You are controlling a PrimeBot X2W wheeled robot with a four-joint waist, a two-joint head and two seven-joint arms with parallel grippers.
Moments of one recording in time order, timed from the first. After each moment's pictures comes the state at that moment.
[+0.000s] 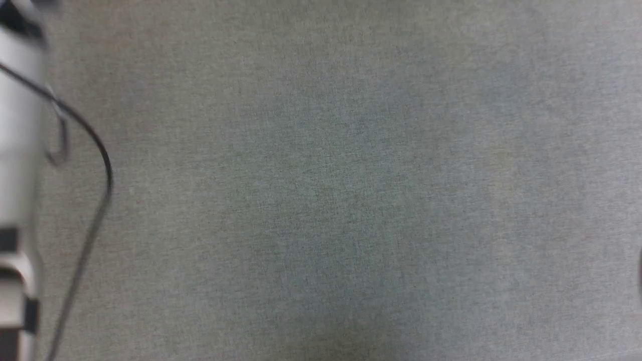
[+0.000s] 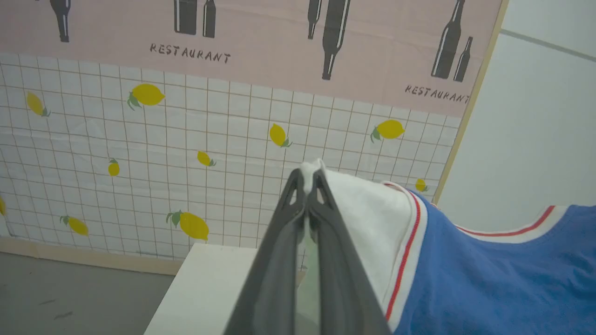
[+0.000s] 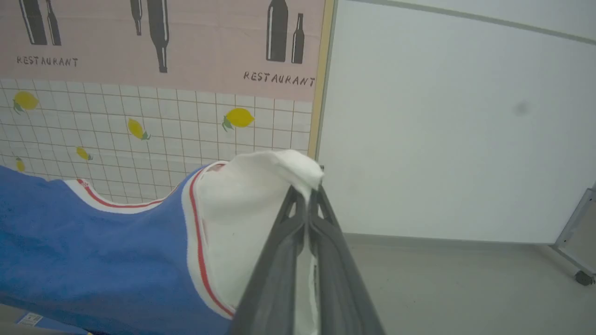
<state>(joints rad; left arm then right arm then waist) -1.25 0.43 -0.35 0.43 -0.62 0.21 -0.18 -1.25 -0.22 -0.09 0.47 0.15 0.13 0.03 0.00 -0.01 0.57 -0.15</state>
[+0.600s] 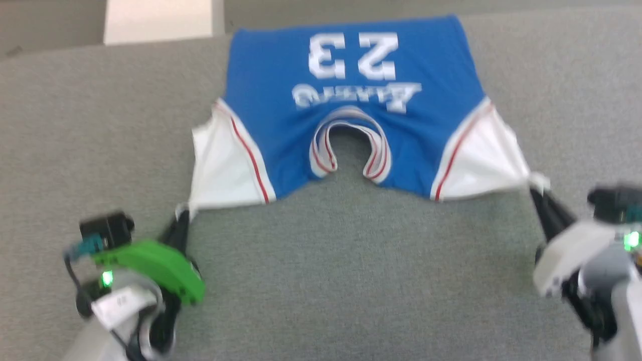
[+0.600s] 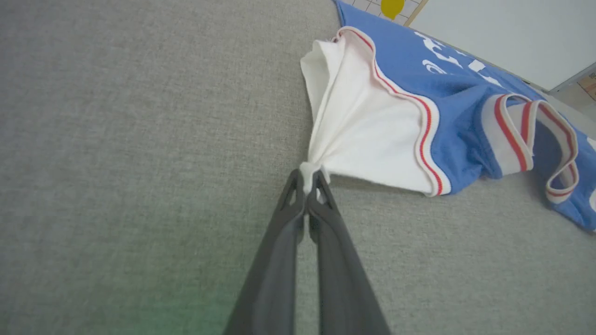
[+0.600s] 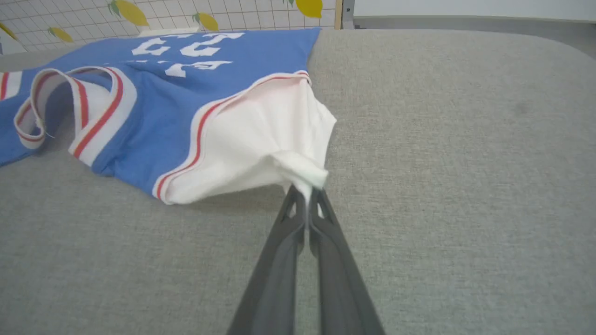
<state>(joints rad) -0.24 0.45 -0.42 0.15 -0.90 0.21 -0.01 -0.22 -0.26 -0.01 0.18 0.31 0.13 0.19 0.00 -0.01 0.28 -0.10</state>
